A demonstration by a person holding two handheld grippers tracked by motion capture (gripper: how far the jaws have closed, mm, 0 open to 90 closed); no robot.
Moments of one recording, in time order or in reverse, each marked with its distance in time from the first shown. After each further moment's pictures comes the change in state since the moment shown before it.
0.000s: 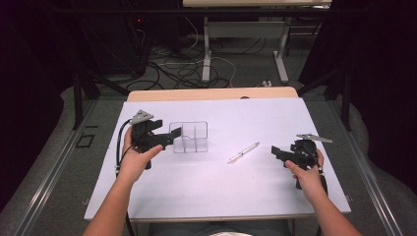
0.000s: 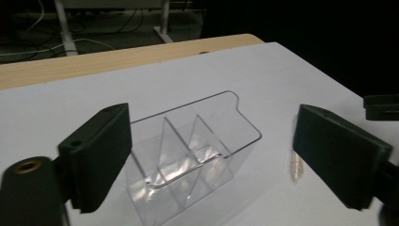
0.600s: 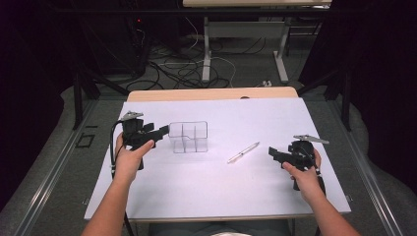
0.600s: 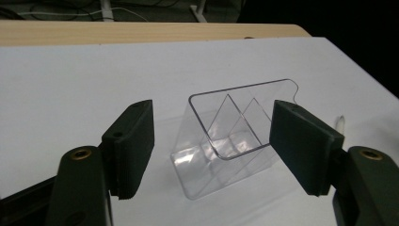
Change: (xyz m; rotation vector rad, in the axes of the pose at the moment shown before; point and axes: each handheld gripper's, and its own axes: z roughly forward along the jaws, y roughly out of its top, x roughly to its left) left arm 0.031 -0.004 -0.010 0.061 0.148 -0.146; right arm 0.010 -0.003 0.000 0.000 0.004 -0.008
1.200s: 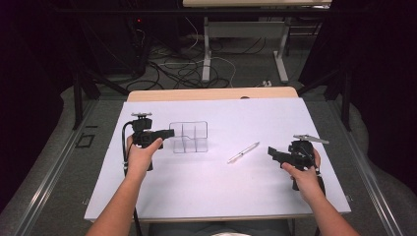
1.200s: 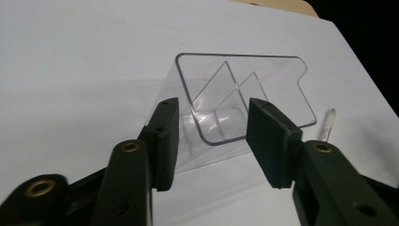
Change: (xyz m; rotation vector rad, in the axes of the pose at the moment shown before) left arm -0.003 -0.004 0.029 0.157 -0.052 -0.179; right arm 0.003 0.001 -0.001 -0.003 -0.001 0.022
